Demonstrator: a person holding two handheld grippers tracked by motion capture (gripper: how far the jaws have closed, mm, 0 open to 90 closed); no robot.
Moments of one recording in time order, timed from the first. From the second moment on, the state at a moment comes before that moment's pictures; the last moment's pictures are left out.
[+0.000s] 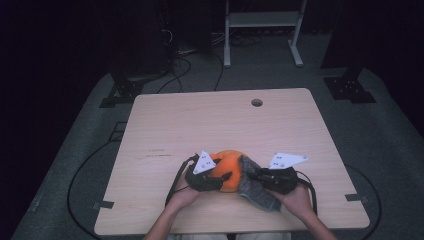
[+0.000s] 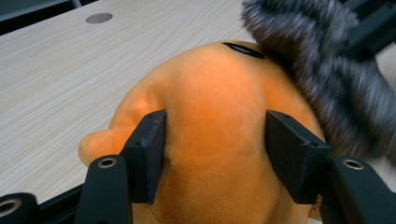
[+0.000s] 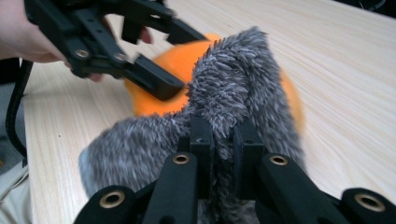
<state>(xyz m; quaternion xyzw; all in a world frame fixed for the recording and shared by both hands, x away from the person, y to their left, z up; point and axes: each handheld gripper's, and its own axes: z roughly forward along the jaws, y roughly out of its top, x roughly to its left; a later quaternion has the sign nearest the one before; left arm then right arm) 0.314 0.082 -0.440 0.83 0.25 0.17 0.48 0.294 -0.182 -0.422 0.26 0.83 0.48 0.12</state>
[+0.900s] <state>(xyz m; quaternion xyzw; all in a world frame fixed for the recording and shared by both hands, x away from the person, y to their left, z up) 0.310 0.084 -0.440 0.83 0.22 0.17 0.47 0.321 -0.208 -0.439 0.35 0.82 0.44 0.11</state>
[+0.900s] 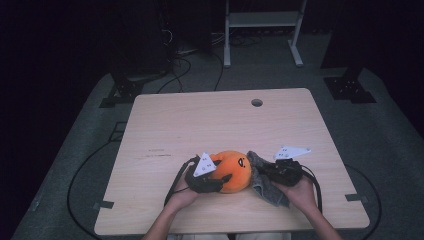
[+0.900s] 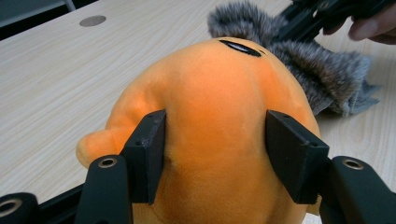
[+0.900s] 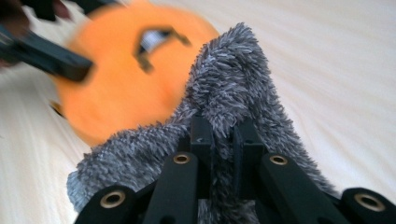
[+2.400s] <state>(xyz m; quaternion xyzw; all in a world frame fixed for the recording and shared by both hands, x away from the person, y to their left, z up) 0.318 0.099 -0.428 0.82 0.23 0.11 0.50 0.303 -0.200 -0.426 0.31 0.82 0.46 0.13</state>
